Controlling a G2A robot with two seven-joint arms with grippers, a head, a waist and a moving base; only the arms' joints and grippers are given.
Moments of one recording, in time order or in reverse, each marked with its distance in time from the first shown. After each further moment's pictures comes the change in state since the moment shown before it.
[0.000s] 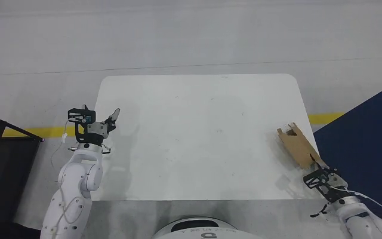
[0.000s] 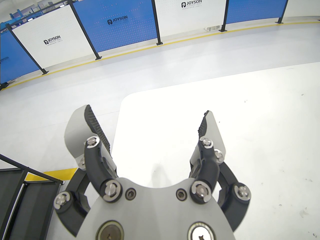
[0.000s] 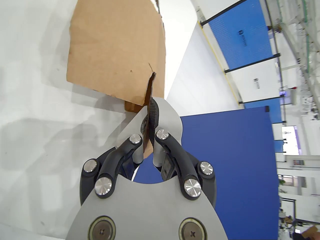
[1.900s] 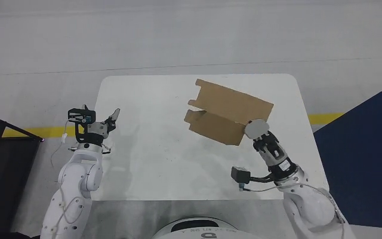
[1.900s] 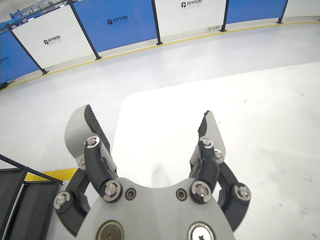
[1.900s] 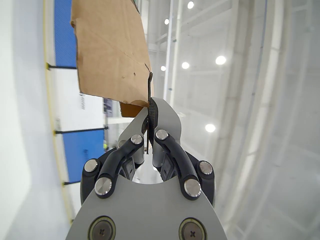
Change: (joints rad) left arm 0.000 0.000 0.000 0.000 0.000 0.000 0.000; right arm 0.235 -0.056 -0.438 -0.532 -0.842 0.306 -0.046
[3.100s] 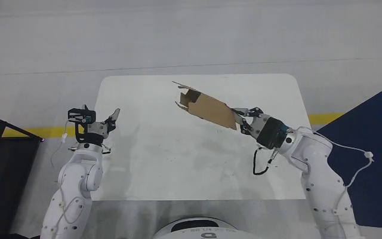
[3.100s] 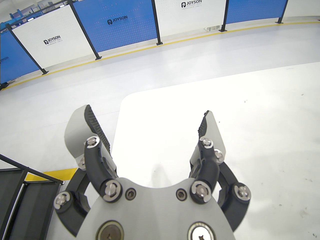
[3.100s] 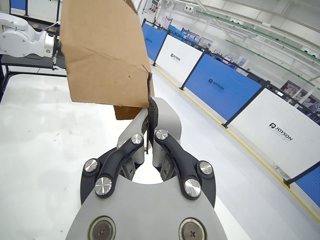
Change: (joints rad) left arm 0.000 0.000 0.000 0.000 0.000 0.000 0.000; right arm 0.441 0.016 -0.031 0.338 1.263 -1.036 0.039
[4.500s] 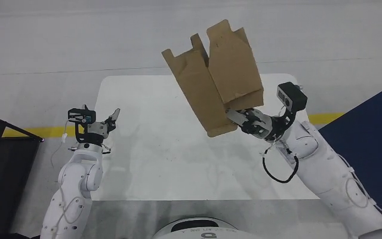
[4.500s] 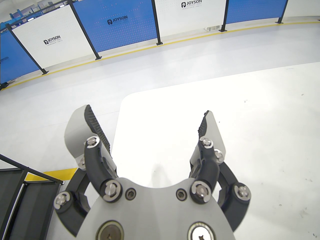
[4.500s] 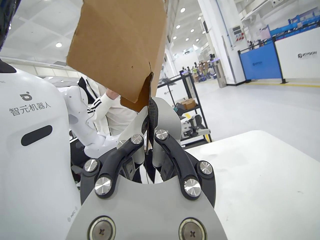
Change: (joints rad) left arm 0.000 0.000 0.000 0.000 0.000 0.000 0.000; right arm 0.340 0.268 -0.442 0.129 1.594 -0.182 0.648
